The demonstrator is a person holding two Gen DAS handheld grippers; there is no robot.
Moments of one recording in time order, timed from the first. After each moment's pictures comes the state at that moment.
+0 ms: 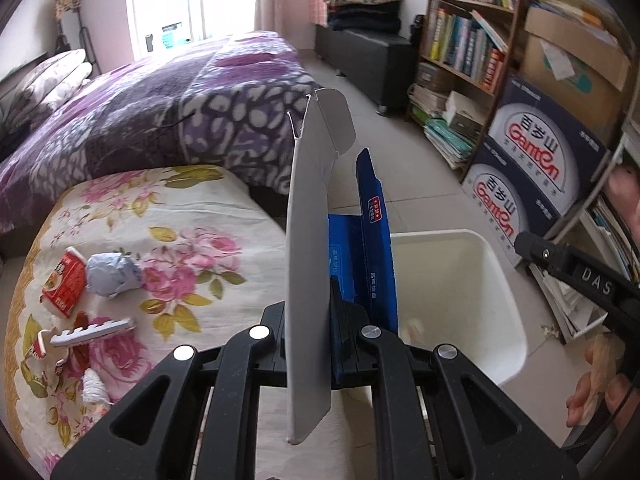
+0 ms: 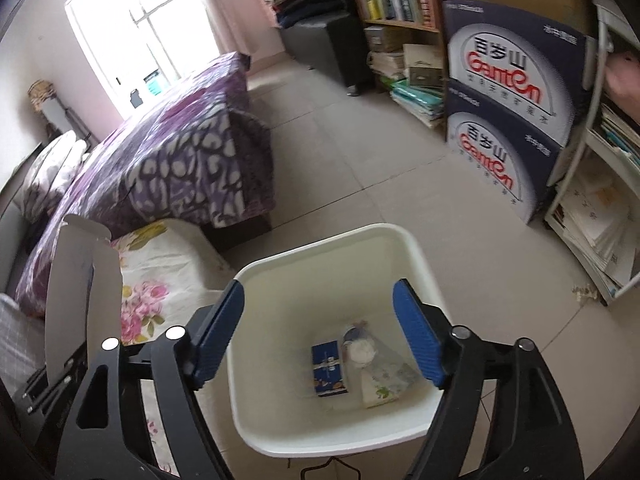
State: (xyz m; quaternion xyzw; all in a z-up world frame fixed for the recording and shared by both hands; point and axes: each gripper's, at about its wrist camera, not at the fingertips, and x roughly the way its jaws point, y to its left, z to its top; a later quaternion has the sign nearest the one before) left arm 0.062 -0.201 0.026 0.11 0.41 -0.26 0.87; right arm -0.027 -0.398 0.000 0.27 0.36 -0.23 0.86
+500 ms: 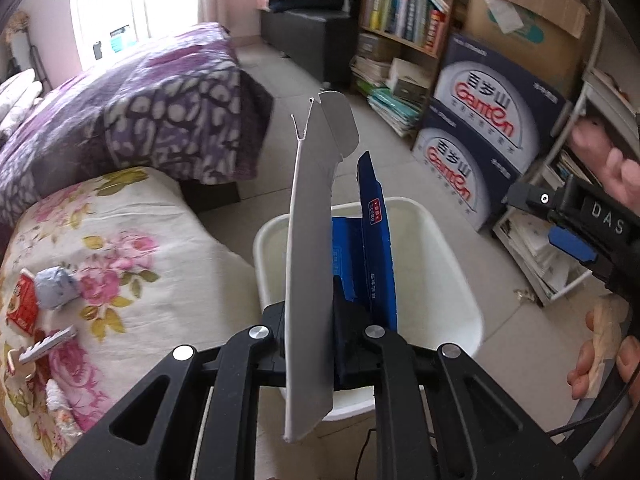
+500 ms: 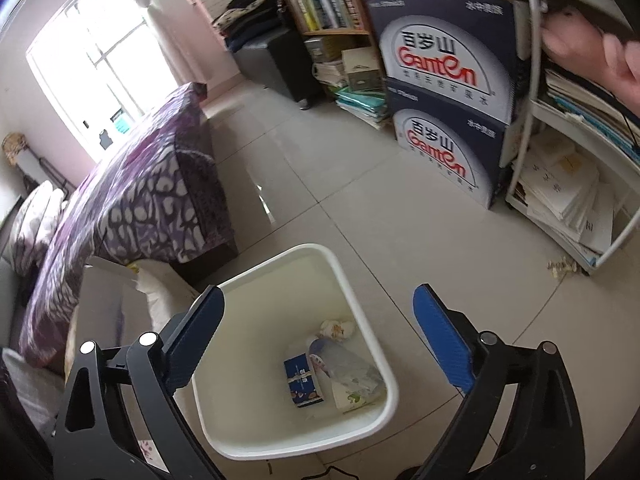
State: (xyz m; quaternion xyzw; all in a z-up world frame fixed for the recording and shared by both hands) left arm 0.028 -0.267 0.011 0.14 0.43 -0.33 0.83; right arm -0.076 -0.454 0.002 0.32 0.33 -0.29 0.84
